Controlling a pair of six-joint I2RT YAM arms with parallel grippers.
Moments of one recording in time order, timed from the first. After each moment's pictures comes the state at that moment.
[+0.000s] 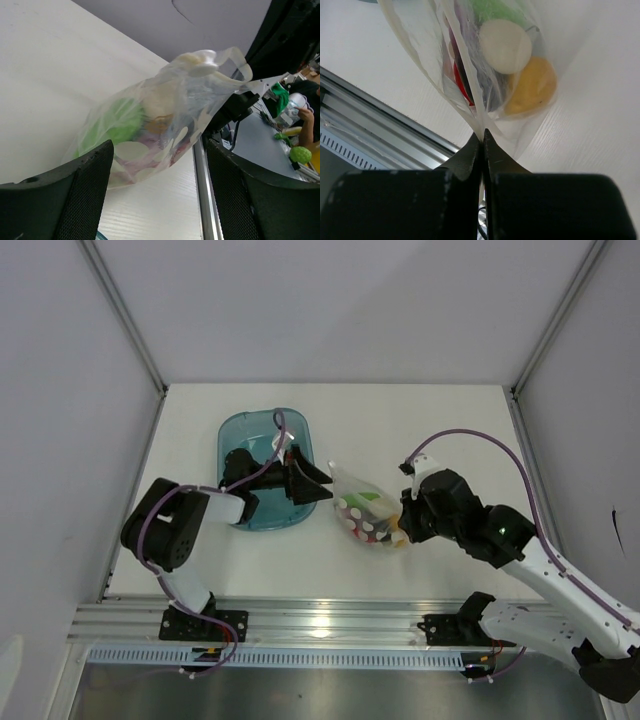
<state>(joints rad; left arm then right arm) -0.37 1.73 0.66 1.24 1.11 -0.75 0.81 0.90 1.03 -0.87 0.11 0.33</state>
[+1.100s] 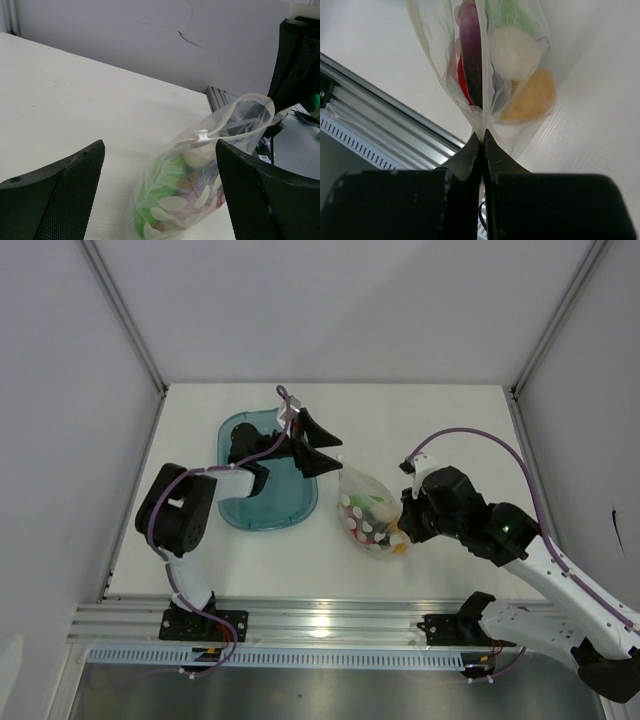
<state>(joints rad) -0.37 1.84 0.95 1.28 1.11 -0.69 0.80 0.91 1.06 -0.90 0.06 0.32</state>
